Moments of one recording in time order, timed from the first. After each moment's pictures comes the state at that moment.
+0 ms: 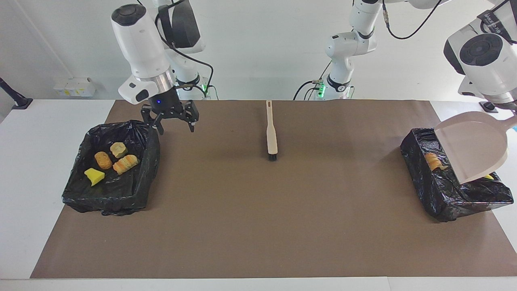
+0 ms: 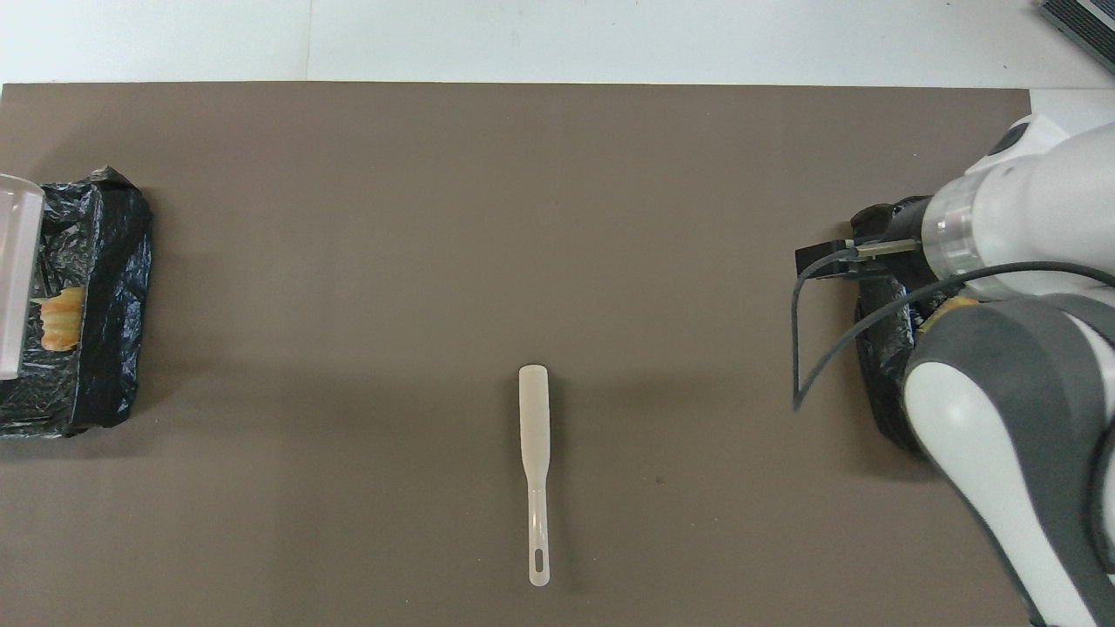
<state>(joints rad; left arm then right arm) 0.15 0.12 -0.07 -1.59 0.87 1.79 1.57 0.06 -0.01 0.09 -1.71 0.03 1.82 0.08</state>
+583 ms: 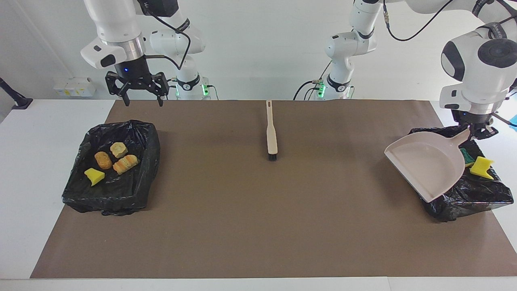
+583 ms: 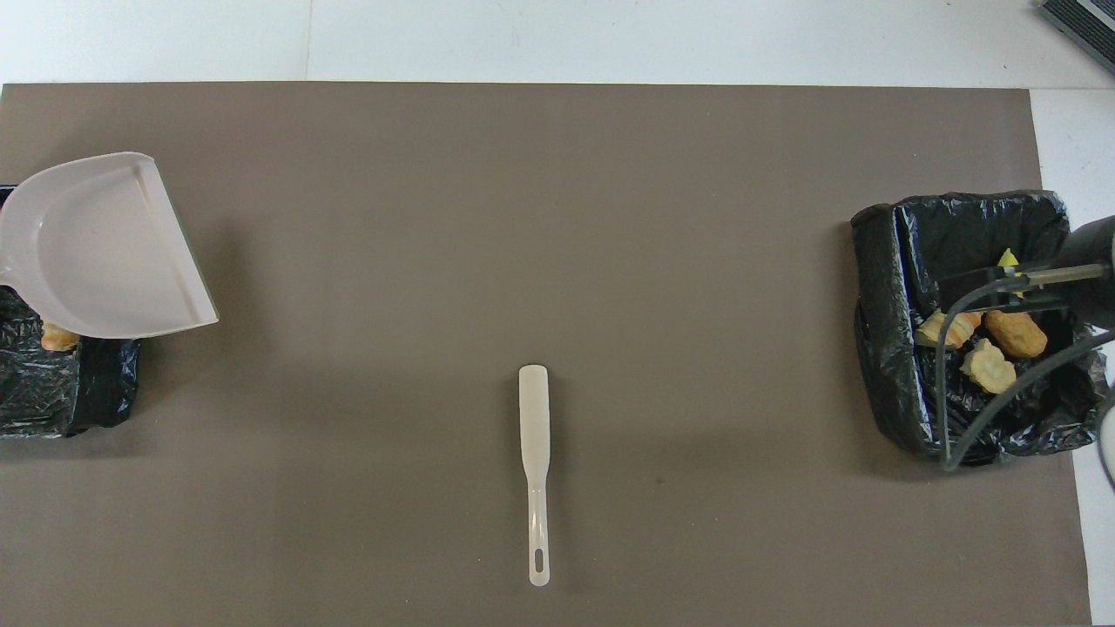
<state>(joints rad) 0.14 0.12 -0.06 -1.70 0.44 1.79 1.14 0.05 -0.07 0.01 -1.59 -0.09 1.56 0.03</state>
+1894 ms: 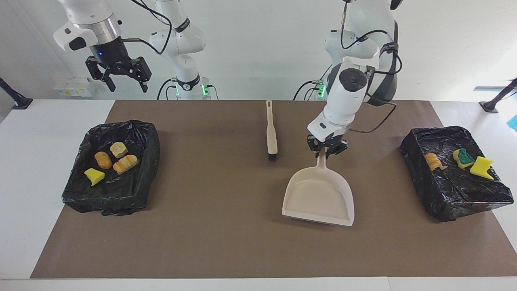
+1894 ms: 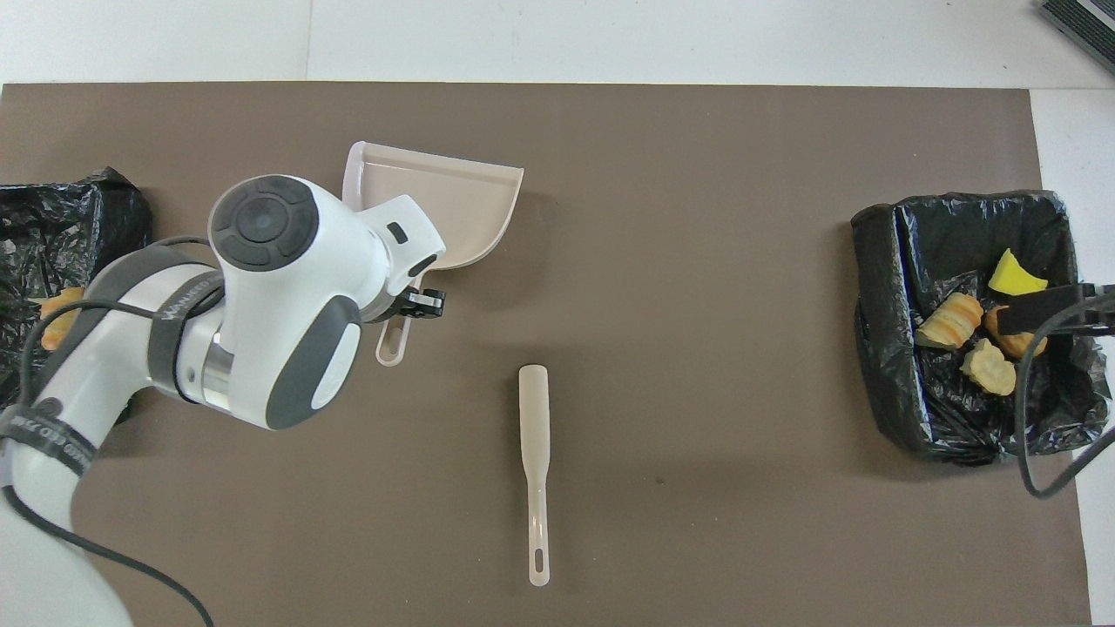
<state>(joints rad) -0.41 0.22 -0.07 -1.82 -0.02 2.07 -0.25 0.14 -0.11 -0.15 -1.58 -0.03 1.50 0.03</state>
